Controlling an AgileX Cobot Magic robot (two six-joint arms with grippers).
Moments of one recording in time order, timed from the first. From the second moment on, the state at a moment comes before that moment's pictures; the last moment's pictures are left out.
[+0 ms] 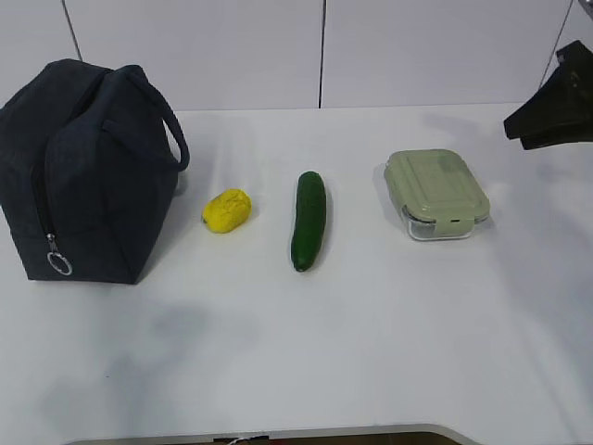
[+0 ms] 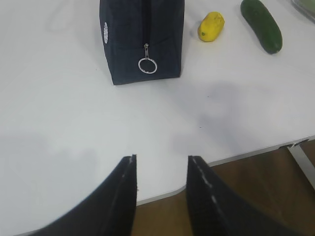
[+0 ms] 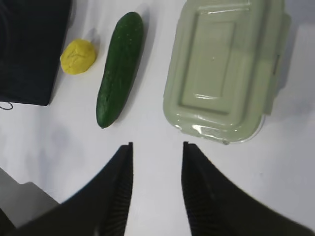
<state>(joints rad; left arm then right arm) 0.06 0.01 -0.51 -0.28 1.12 0.24 -0.25 1.82 -1.46 0.84 1.21 -0.69</state>
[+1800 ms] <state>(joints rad) 0.06 0.01 -0.51 -0.28 1.12 0.24 -0.26 2.24 -1.78 0.79 1.21 -0.60</state>
